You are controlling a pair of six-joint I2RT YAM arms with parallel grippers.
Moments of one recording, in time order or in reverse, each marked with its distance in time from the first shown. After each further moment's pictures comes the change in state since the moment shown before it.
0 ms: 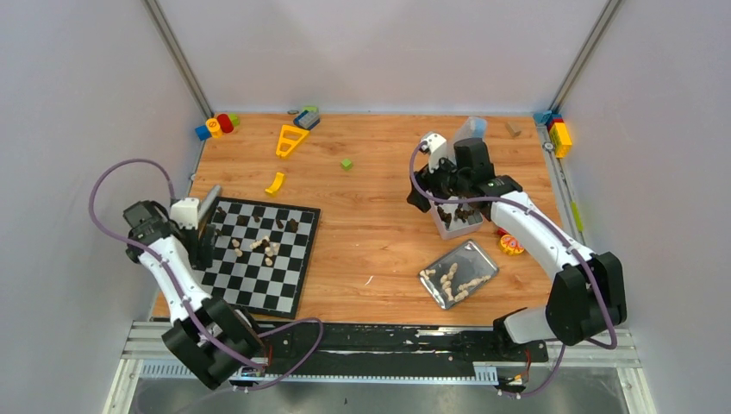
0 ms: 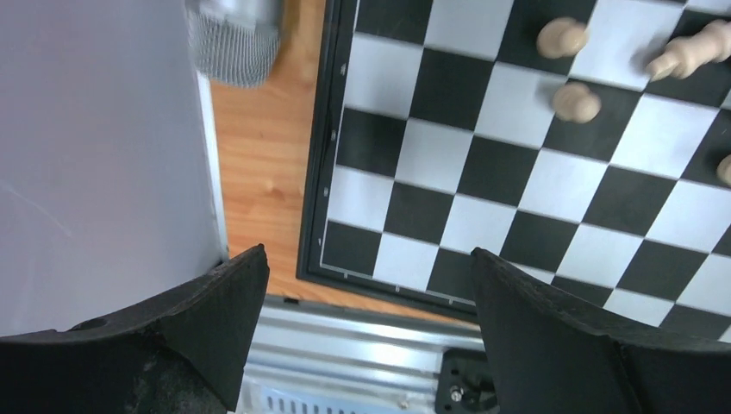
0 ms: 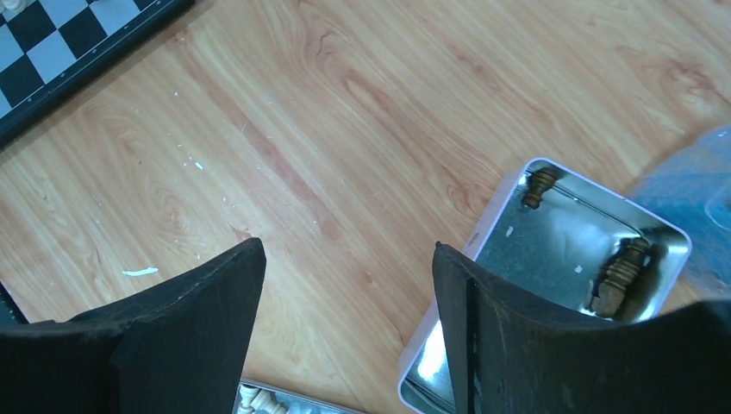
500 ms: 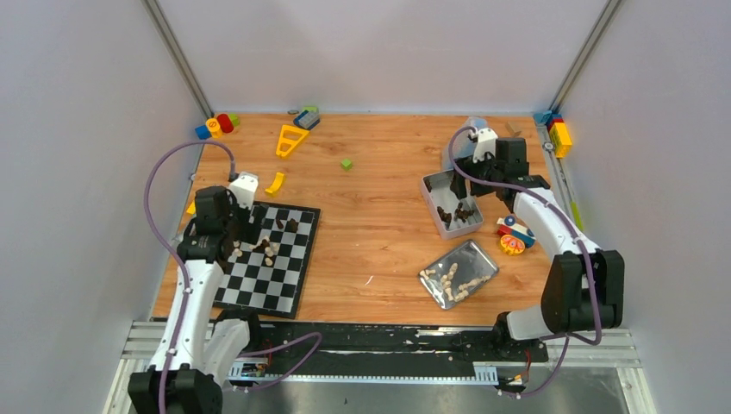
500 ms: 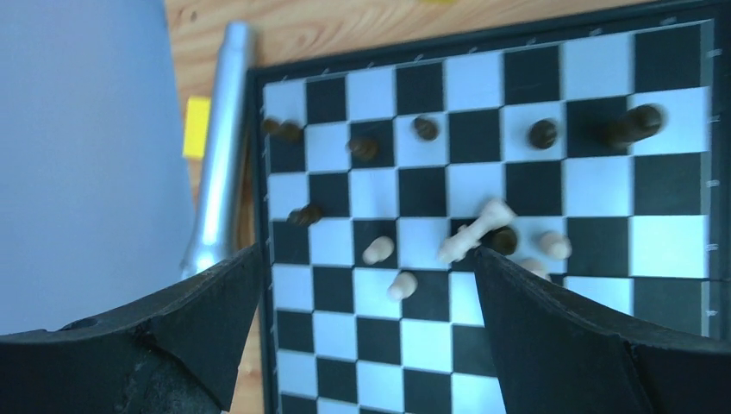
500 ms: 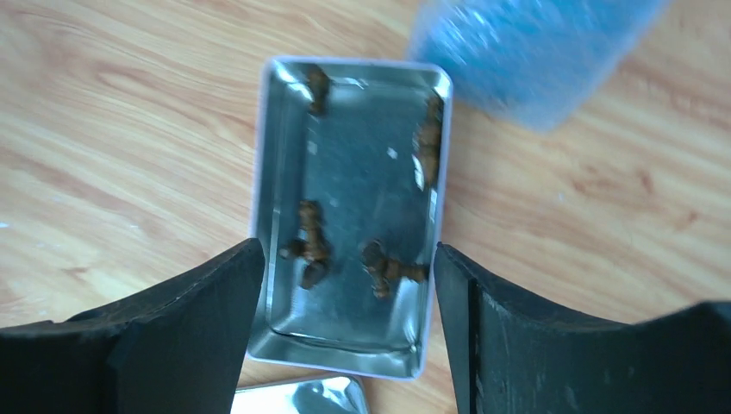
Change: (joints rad) left arm -0.643 -0.200 -0.138 0.337 -0.177 -0.257; right arm -0.294 0.054 -0.069 0.014 0.150 0.063
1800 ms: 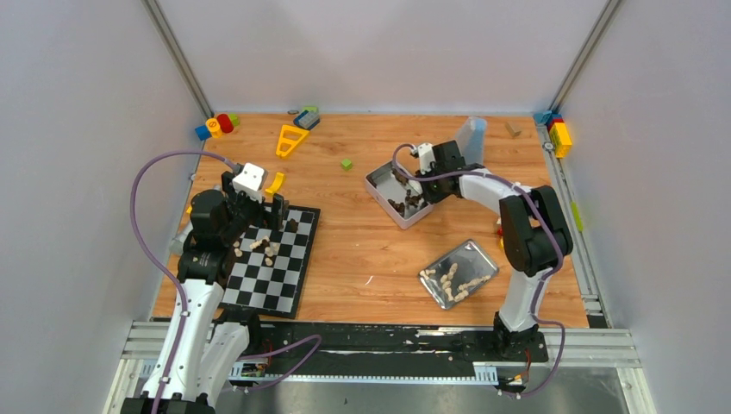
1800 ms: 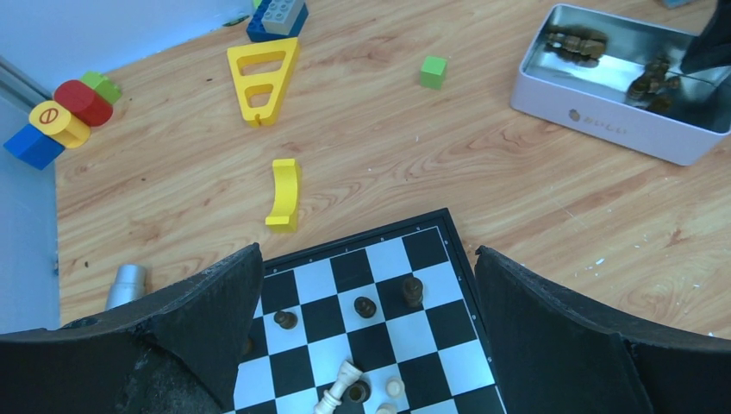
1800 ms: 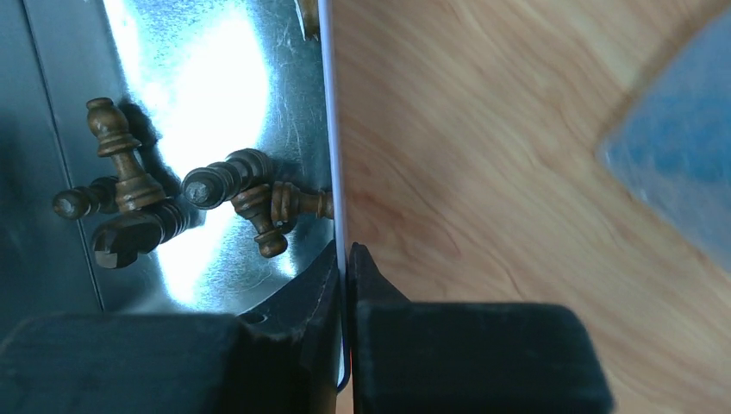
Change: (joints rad) left arm -0.061 -0.126 -0.027 0.274 0.363 -0.178; right arm 0.266 0.460 0.238 0.035 0.099 -0.070
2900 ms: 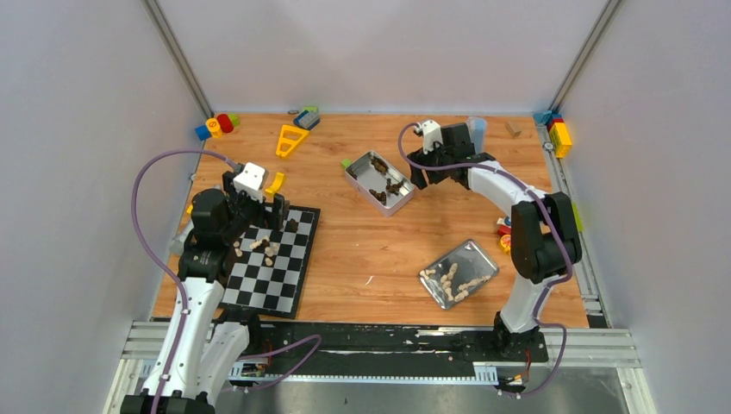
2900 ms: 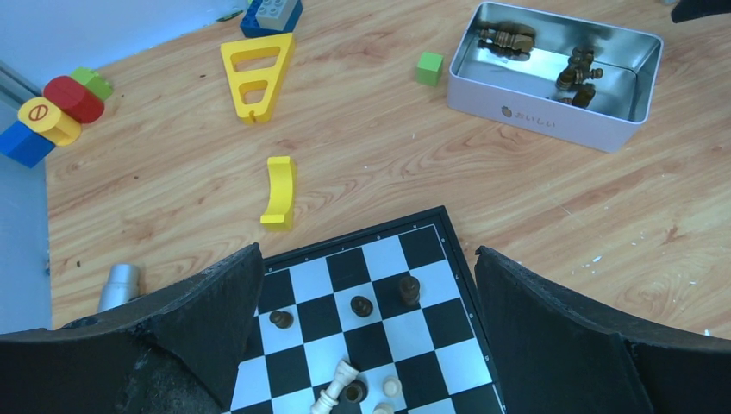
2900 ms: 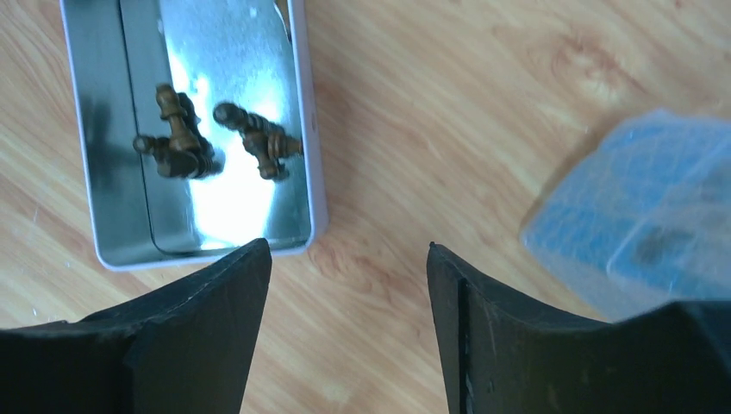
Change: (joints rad) left arm 0.000 0.013 0.000 0.000 0.010 -0.003; right arm -0.042 -0.119 0.014 0.048 -0.102 0.000
